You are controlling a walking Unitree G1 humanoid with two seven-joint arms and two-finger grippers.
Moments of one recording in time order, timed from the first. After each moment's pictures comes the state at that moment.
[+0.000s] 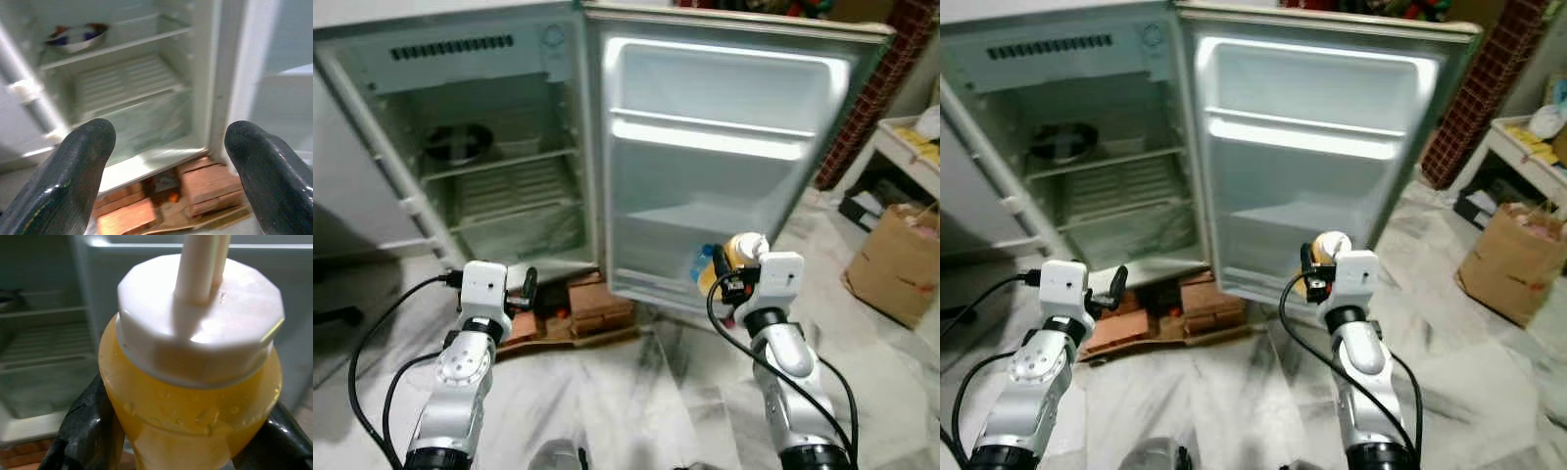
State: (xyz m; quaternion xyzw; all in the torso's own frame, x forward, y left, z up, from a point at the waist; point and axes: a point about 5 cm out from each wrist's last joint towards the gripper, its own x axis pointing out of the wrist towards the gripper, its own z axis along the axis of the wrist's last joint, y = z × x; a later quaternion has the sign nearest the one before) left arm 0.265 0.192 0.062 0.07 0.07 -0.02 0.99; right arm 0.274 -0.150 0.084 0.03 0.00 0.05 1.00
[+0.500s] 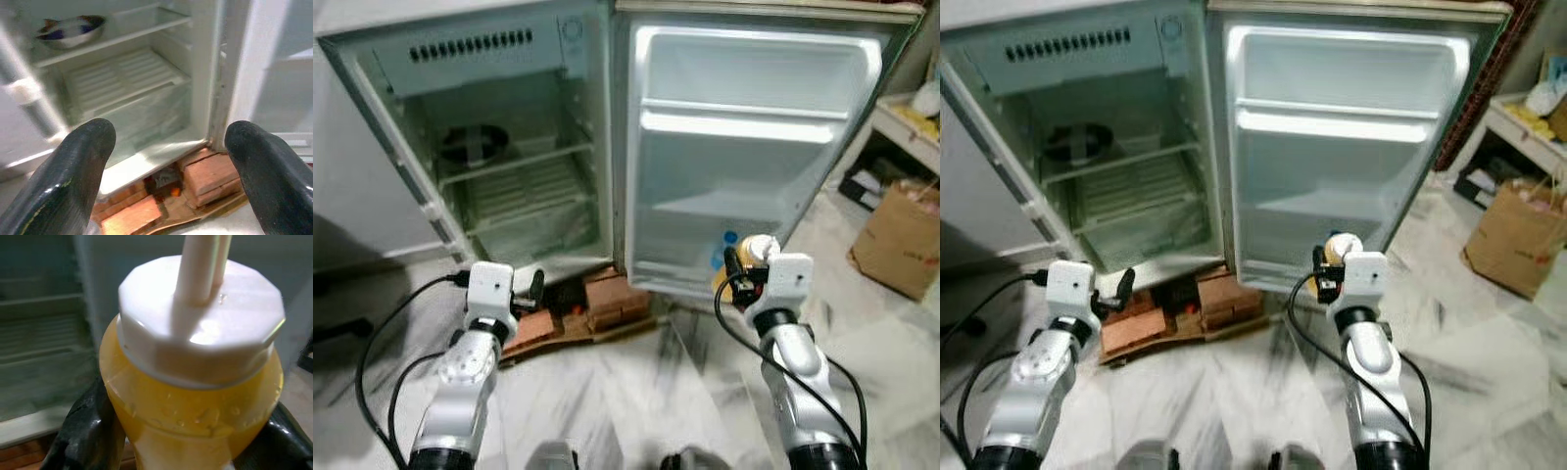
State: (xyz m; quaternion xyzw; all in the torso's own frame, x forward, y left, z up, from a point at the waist) left arm 0.264 0.187 0.062 0.07 0.08 -0.04 0.99; right arm 0.273 -0.164 0.079 0.01 0.01 0.02 1.00
